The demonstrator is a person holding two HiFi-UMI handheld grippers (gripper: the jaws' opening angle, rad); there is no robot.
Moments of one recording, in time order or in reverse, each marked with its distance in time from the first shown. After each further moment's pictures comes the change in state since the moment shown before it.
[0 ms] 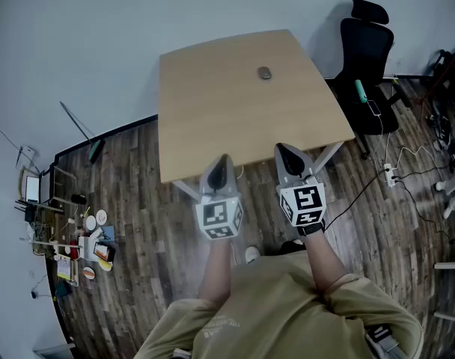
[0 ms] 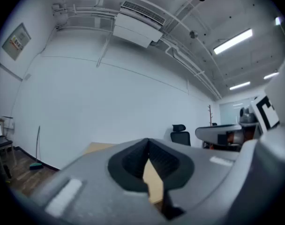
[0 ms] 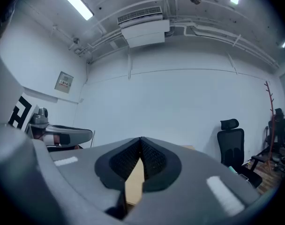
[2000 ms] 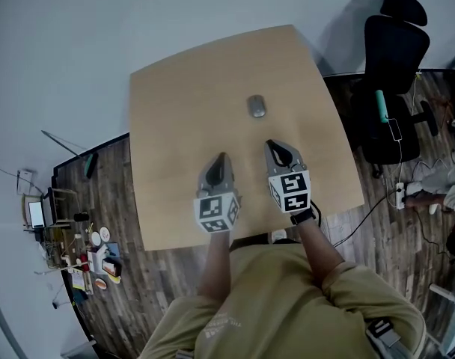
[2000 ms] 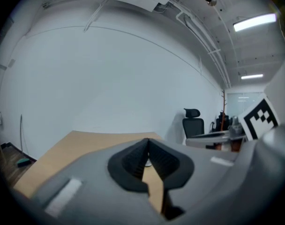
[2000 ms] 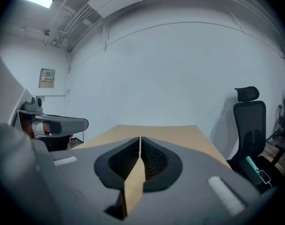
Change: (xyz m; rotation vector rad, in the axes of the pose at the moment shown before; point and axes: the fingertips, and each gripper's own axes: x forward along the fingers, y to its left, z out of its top) left arm 0.460 0.057 -0.080 -0.010 0.210 0.028; right arm 0.391 -0.275 -0.126 0.152 0.237 0.077
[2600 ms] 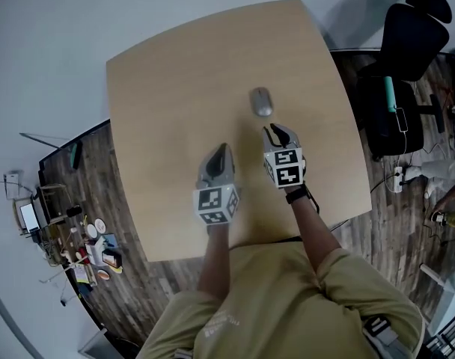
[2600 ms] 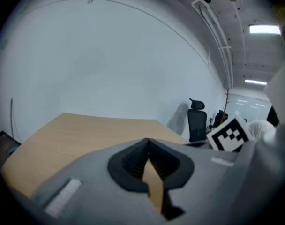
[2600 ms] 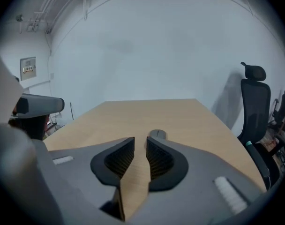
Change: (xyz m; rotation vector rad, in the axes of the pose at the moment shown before) left arm 0.135 0.074 -0.057 -0.090 0.157 -0.058; right arm 0.180 -0.062 -0.093 0.068 0.303 -0.076
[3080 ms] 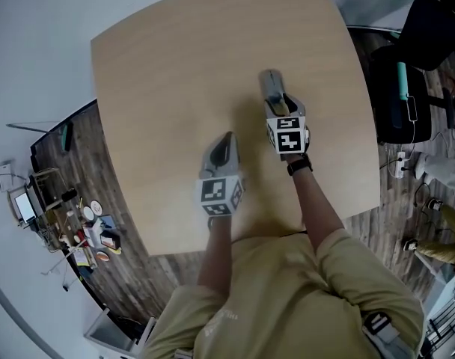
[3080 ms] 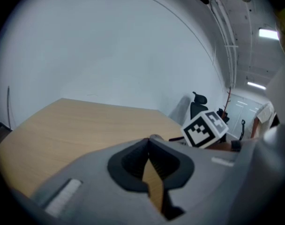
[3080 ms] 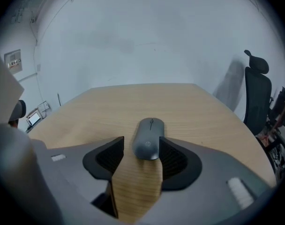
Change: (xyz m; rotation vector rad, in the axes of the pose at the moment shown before) left arm 0.048 0.037 -0.049 -0.060 0.101 -0.025; right arm 0.112 -0.037 -0.034 0.032 0.146 -0.082
